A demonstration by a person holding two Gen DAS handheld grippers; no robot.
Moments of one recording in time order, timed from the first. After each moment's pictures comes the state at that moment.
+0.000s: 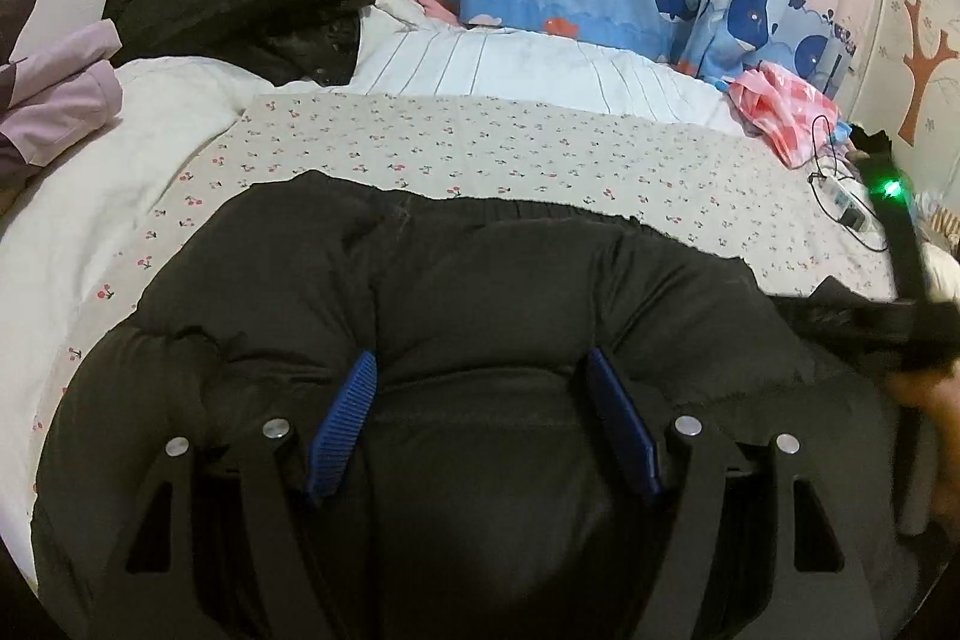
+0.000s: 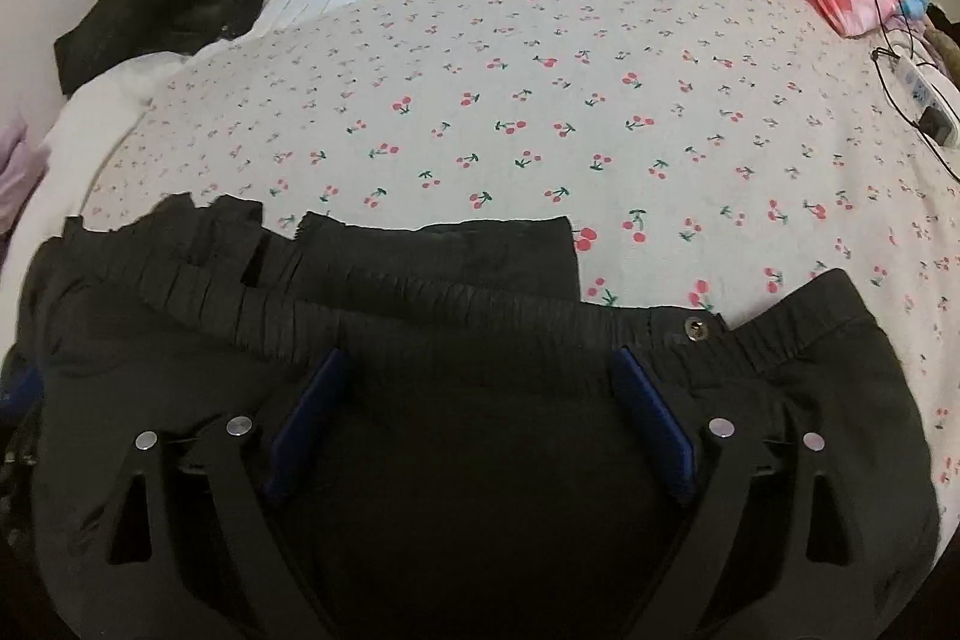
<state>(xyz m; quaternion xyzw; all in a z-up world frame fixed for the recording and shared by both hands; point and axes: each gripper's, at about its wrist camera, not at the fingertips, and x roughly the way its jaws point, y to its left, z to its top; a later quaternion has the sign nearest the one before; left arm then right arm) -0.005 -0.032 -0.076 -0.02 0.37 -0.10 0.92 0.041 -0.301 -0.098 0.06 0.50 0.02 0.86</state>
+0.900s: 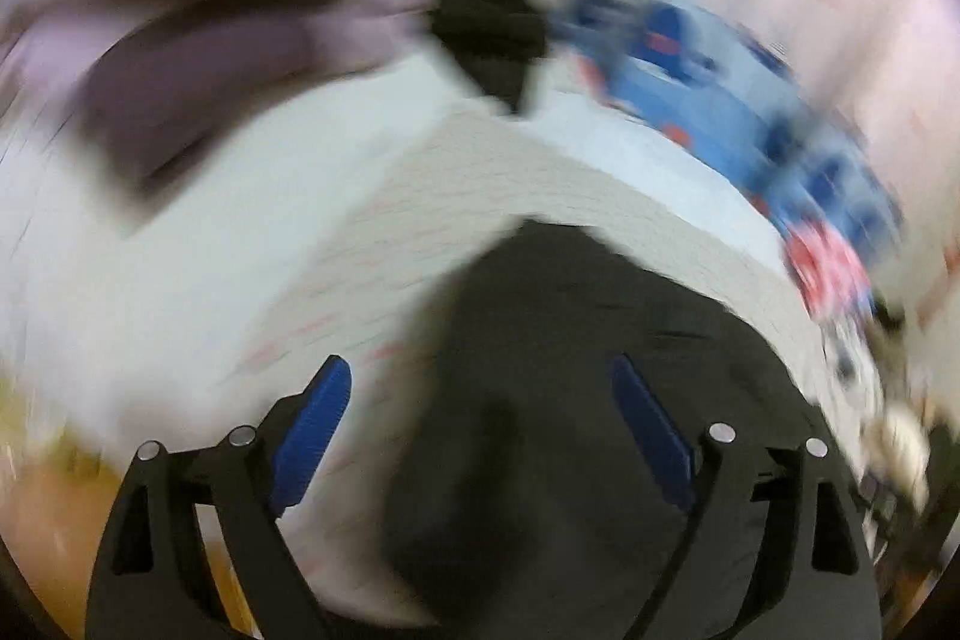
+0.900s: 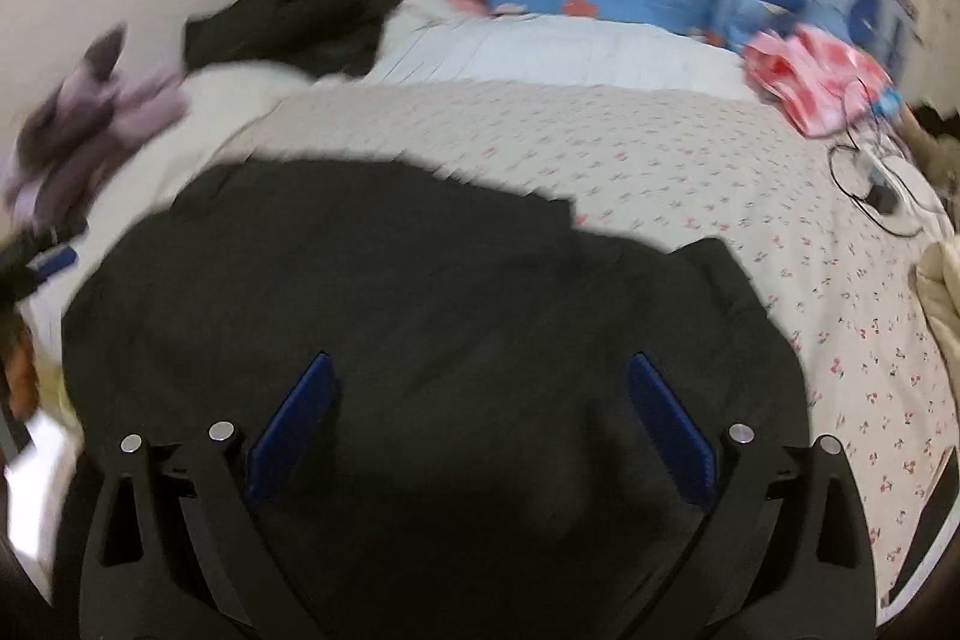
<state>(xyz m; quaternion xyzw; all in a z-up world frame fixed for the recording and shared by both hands) -0.110 0.166 -0.047 -0.23 0.36 0.01 0.90 -0.143 -0.267 -0.048 -0.03 0.43 0.08 0.90</state>
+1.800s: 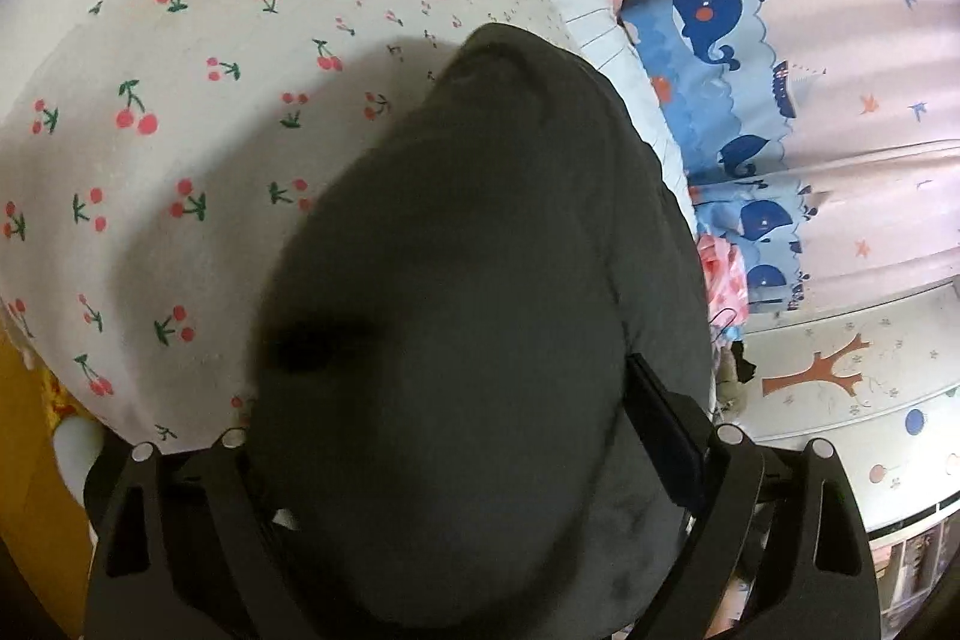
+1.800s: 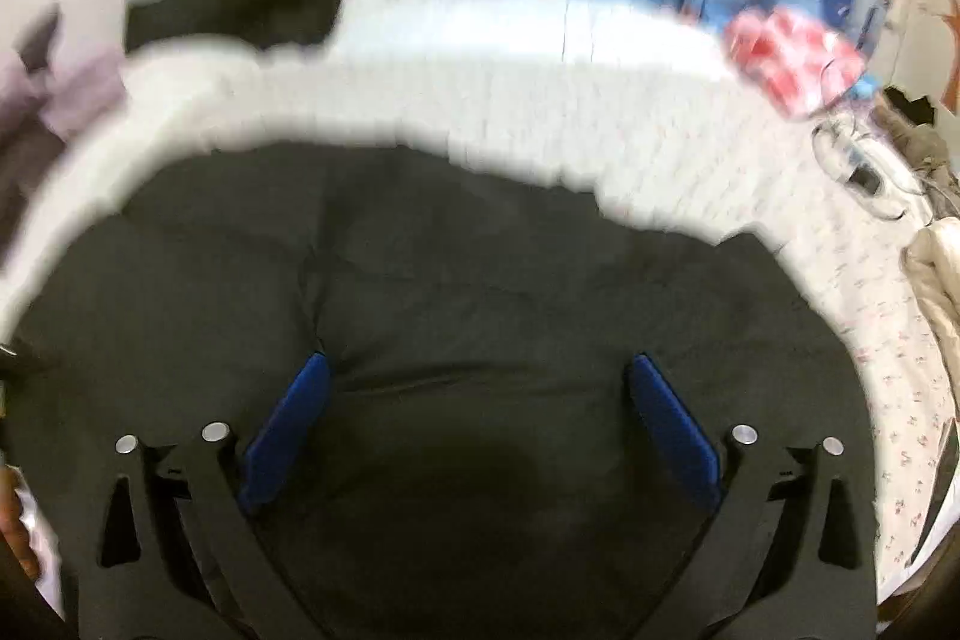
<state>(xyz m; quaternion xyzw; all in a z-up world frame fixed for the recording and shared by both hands) -0.081 0.127 -0.127 -0.45 0.46 -0.12 0.76 -0.070 -0.220 -0.083 -0.03 0.45 0.01 0.89</state>
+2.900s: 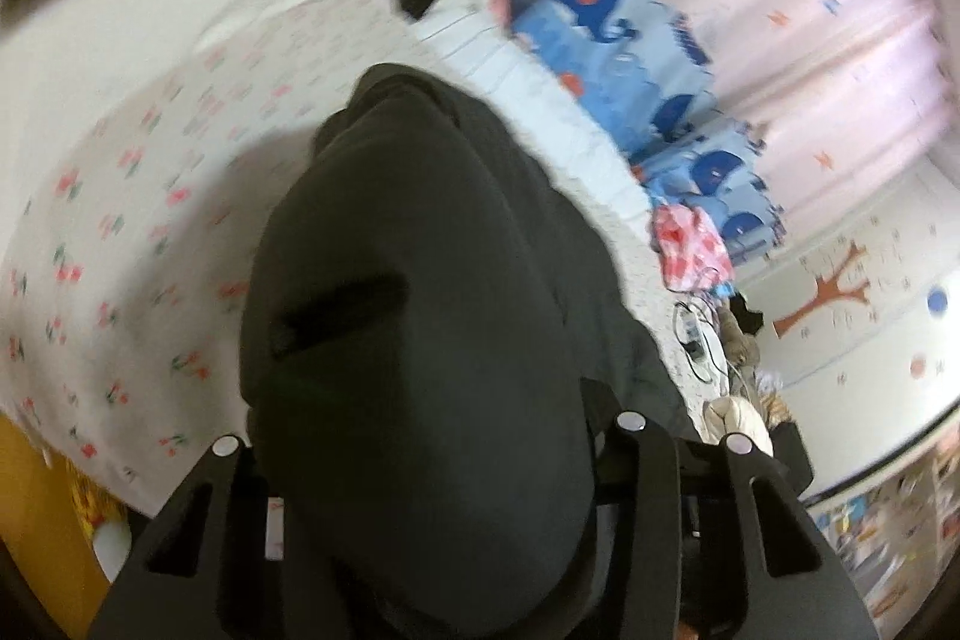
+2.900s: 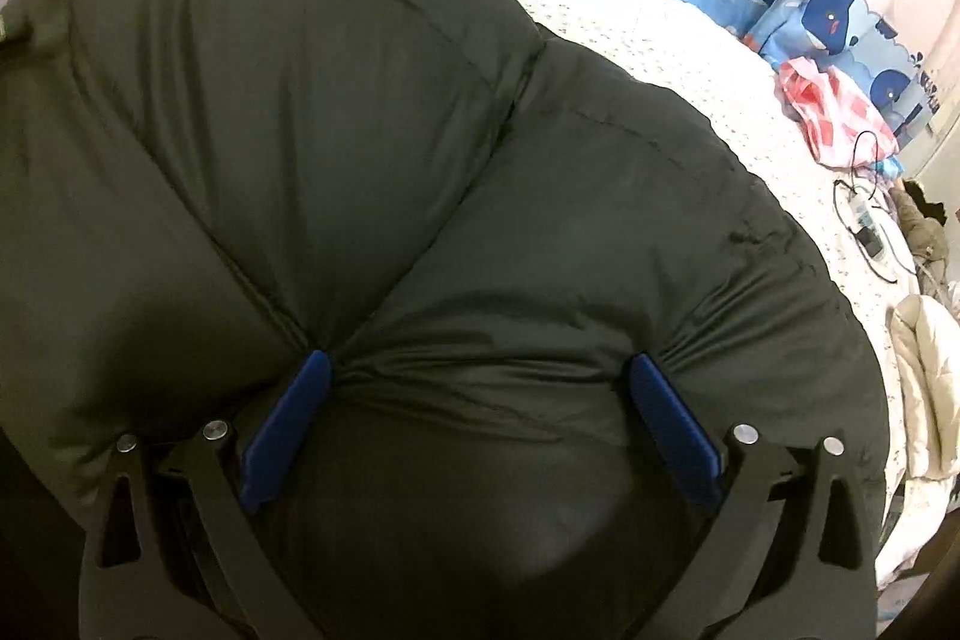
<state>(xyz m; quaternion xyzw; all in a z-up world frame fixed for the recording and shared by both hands) -0.093 0.085 -0.051 -0.32 0.38 -0.18 0.85 -0.134 -0.182 -0.109 -0.16 0.46 0.04 0.87</state>
